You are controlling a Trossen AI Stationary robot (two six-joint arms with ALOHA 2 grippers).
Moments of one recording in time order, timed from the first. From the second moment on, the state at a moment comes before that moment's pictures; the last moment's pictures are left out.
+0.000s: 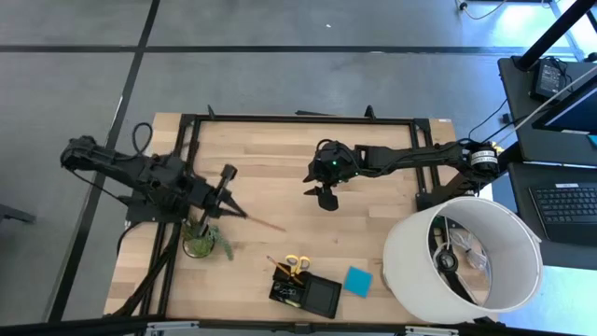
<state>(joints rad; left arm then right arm) -0.27 0.81 0.79 0.01 0.10 0.21 -0.14 1.63 1.11 -0.20 -0.22 -0.08</state>
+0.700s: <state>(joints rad) -0.50 1.03 0.79 0.17 0.09 0.14 -0.14 1.63 1.11 -0.20 -0.22 0.00</state>
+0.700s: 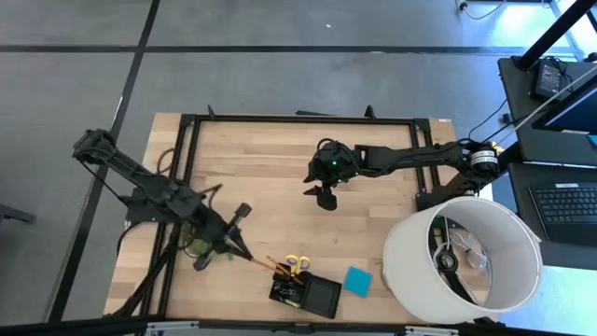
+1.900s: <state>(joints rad) -0.44 1.43 0.79 0.28 0.15 0.07 -0.14 1.63 1.11 -0.21 -0.22 0.02</state>
